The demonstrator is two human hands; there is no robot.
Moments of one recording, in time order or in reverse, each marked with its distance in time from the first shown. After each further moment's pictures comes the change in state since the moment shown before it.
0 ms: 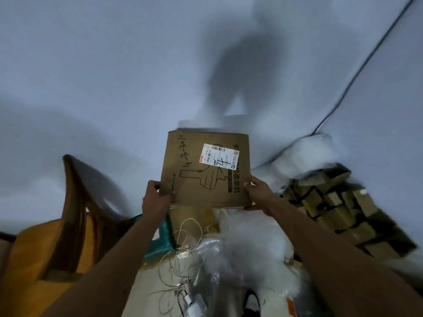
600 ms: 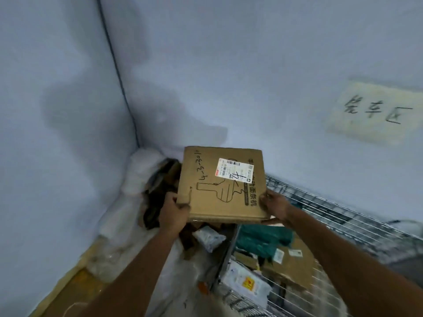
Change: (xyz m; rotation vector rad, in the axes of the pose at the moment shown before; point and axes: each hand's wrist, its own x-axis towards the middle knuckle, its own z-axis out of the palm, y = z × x) left_hand -0.416 0.186 0.360 0.163 -0.670 0.496; right_hand -0.398 0.282 -0.432 0.220 0.719 0.069
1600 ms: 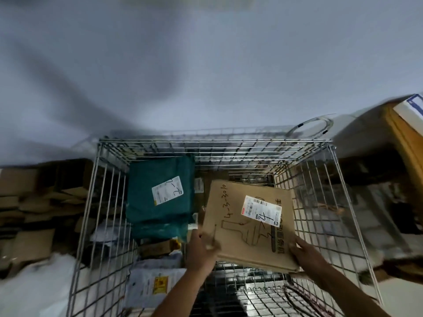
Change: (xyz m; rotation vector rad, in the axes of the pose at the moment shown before) left_hand -0.111 -0.085 0.590 0.152 -0.769 -0.197; right_hand -0.020 0.535 -0.260 0.537 0.356 0.750
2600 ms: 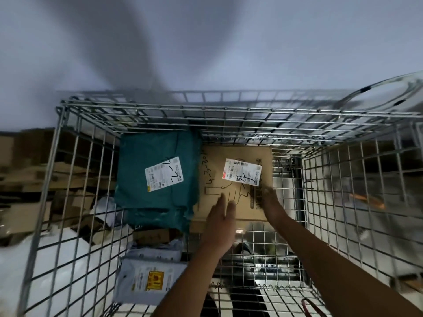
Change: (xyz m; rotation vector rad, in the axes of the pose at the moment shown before) left_hand 0.108 0.004 0.057 0.285 -0.148 -0.033; right_hand 0.188 -0.064 0.133 -0.138 -0.086 -0.229
